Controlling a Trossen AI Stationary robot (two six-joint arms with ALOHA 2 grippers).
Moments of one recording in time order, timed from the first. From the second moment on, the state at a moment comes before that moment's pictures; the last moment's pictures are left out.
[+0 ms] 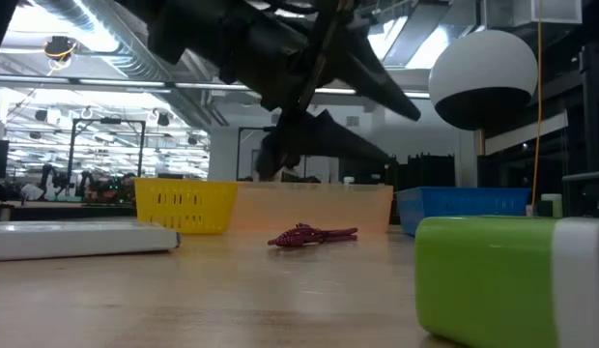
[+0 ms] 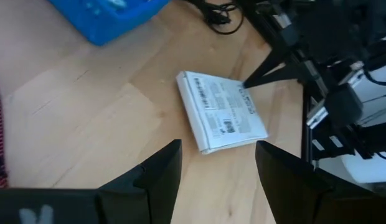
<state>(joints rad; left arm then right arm) -0.29 1.93 1.10 0.31 -0.19 -0.95 0.86 1.70 0.92 -0.70 0.27 1.41</state>
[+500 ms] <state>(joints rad) -0.32 1.94 1.10 0.31 -0.24 -0.98 0.86 1.70 0.92 -0.70 0.27 1.41</state>
